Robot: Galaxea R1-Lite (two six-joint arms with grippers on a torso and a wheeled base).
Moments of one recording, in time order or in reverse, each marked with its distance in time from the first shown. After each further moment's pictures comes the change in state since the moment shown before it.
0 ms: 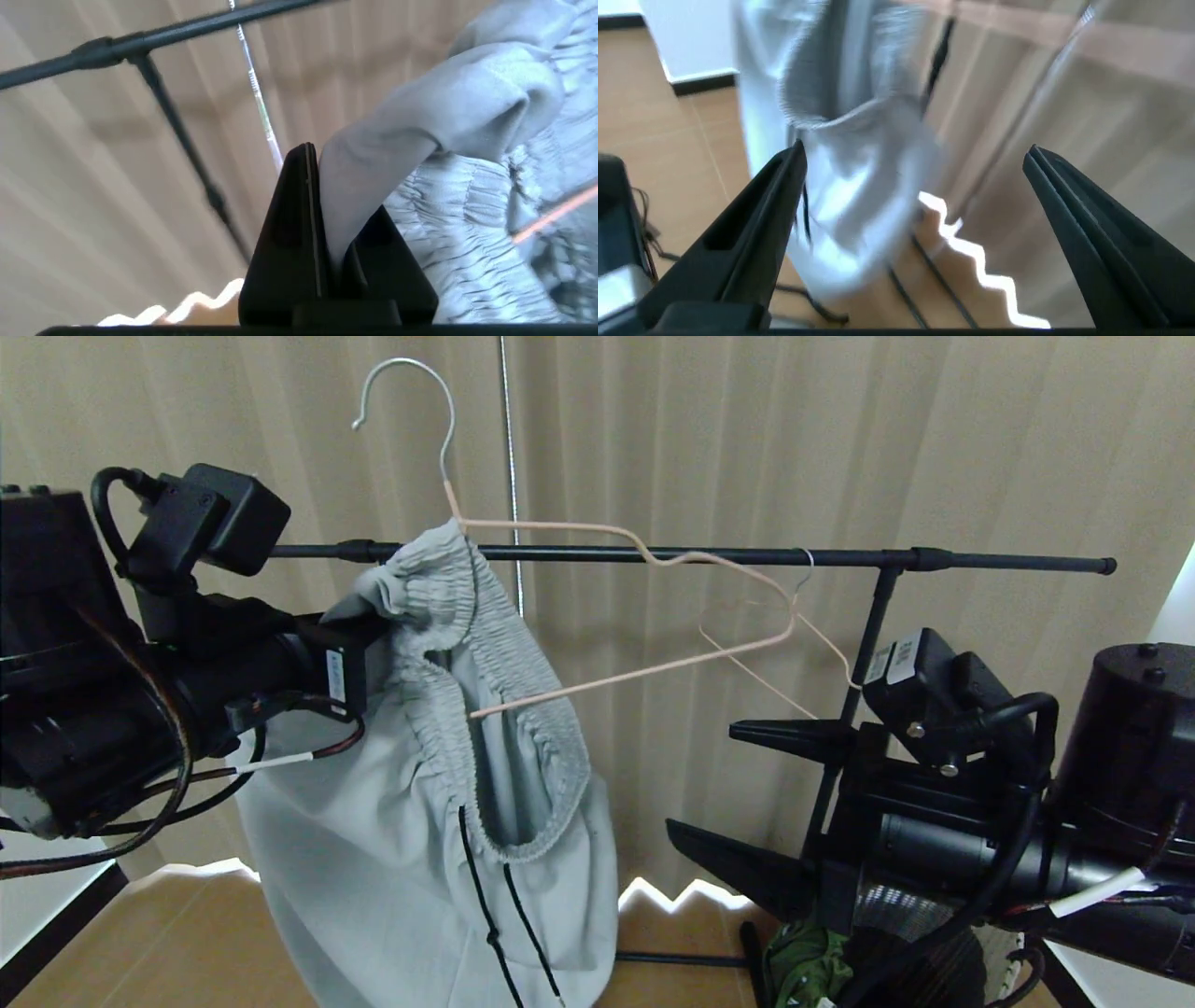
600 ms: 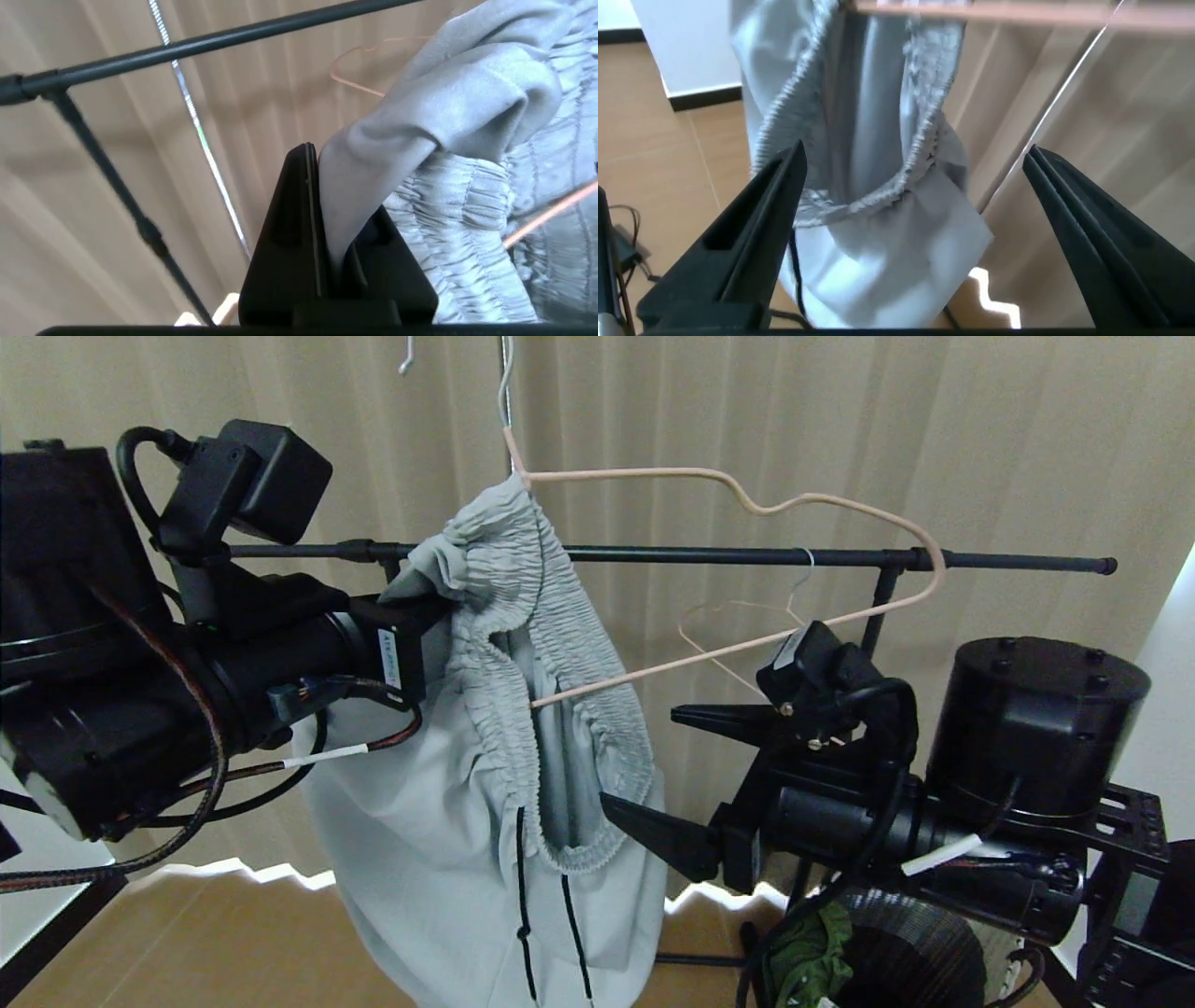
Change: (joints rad) left arm -0.151 0.007 -0.052 -0.002 0.011 -0.068; right arm 0.026 0.161 -0.090 -0.097 -0.024 0.004
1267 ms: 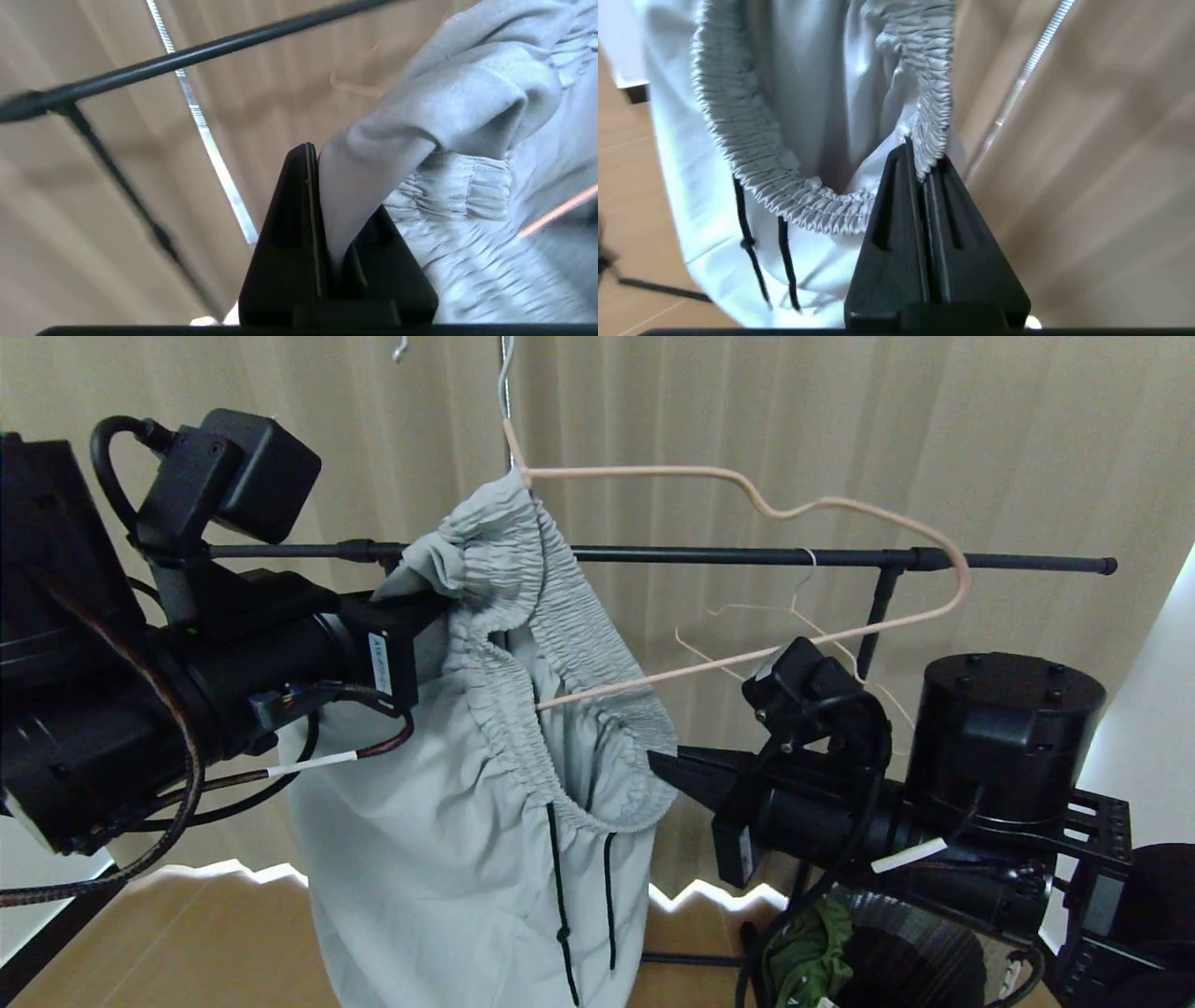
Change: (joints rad) left arm -0.005 -0.025 0.019 -0.003 -0.002 0.053; right arm -0.021 0.019 0.014 0.003 -0.097 -0.001
